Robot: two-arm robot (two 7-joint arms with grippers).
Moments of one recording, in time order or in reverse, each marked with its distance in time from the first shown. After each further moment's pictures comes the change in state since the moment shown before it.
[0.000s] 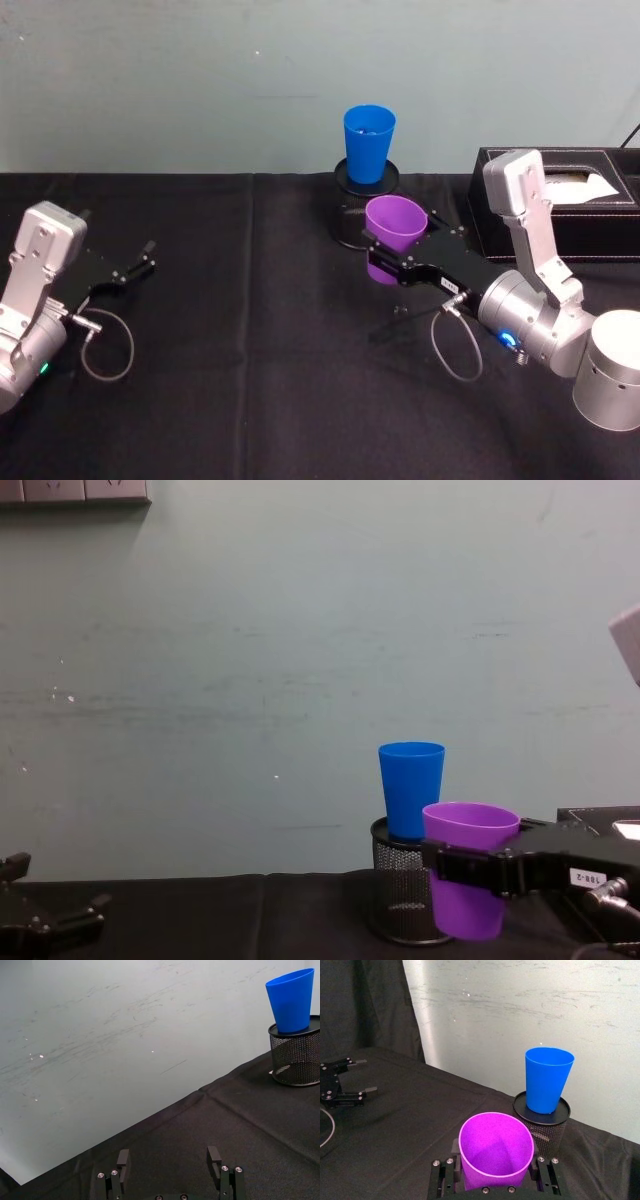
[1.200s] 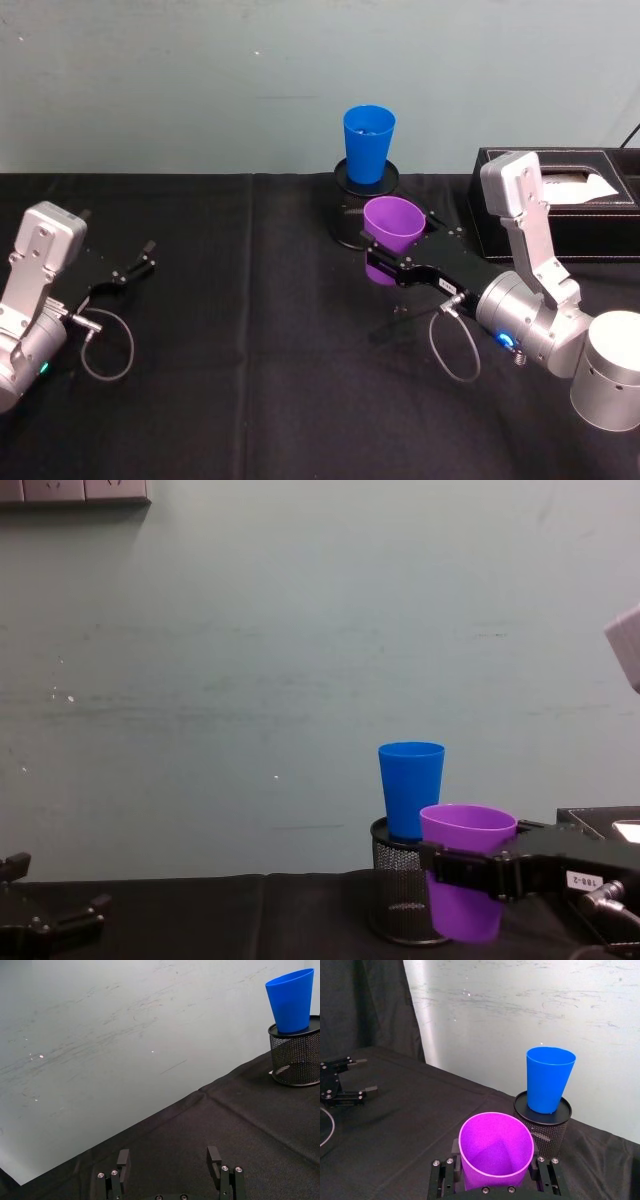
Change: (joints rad) left arm 0.000 0.000 0.000 0.000 0.000 0.000 0.000; right arm 0.003 -0.003 -0.005 0.008 -0.004 -0.007 0.000
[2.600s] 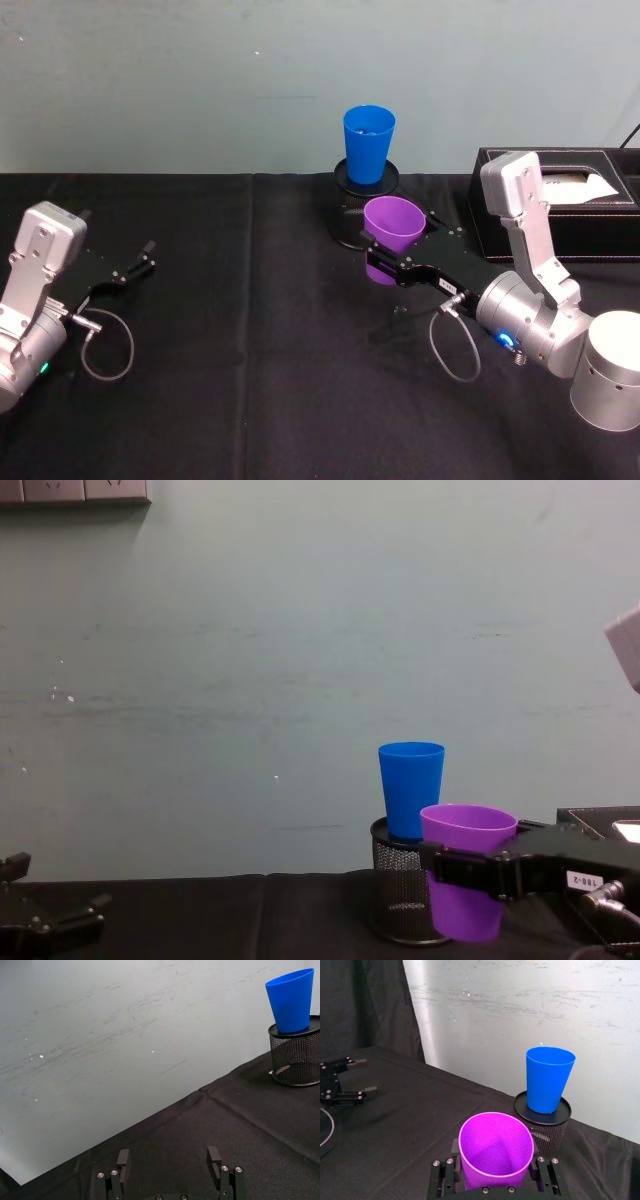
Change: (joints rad) left arm 0.000 0.000 0.000 0.000 0.000 0.000 0.000; right arm 0.000 0.000 0.000 0.000 0.000 0.000 -0.001
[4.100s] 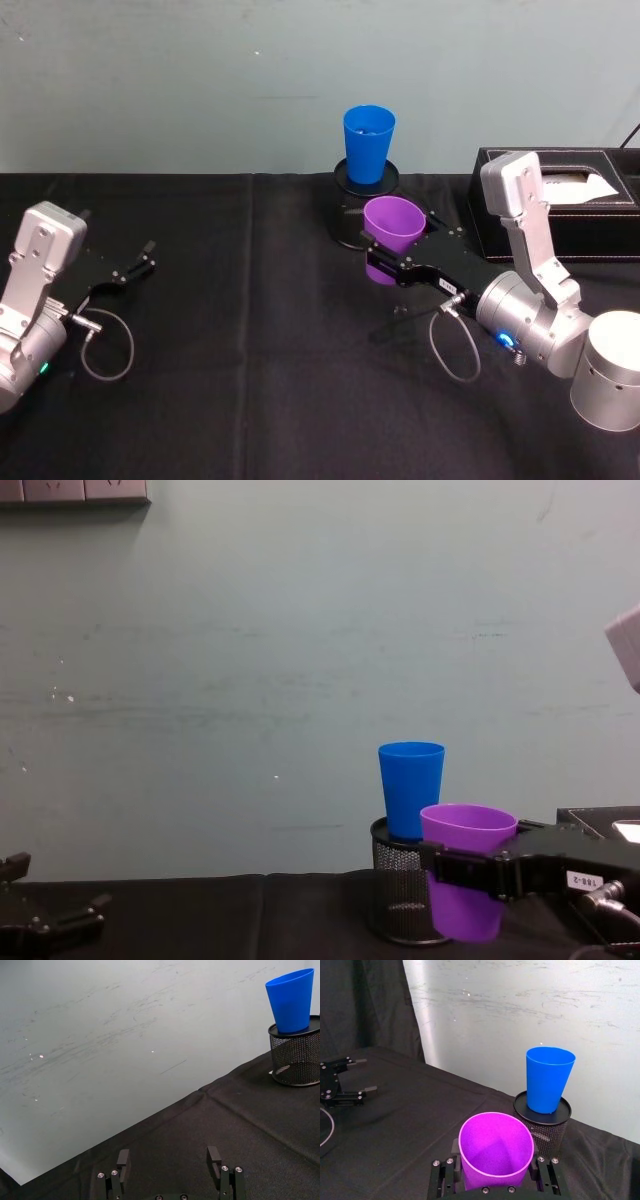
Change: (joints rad) left arm 0.000 0.000 0.000 0.000 0.000 0.000 0.000; right arm 0.000 0.000 0.000 0.000 0.000 0.000 0.000
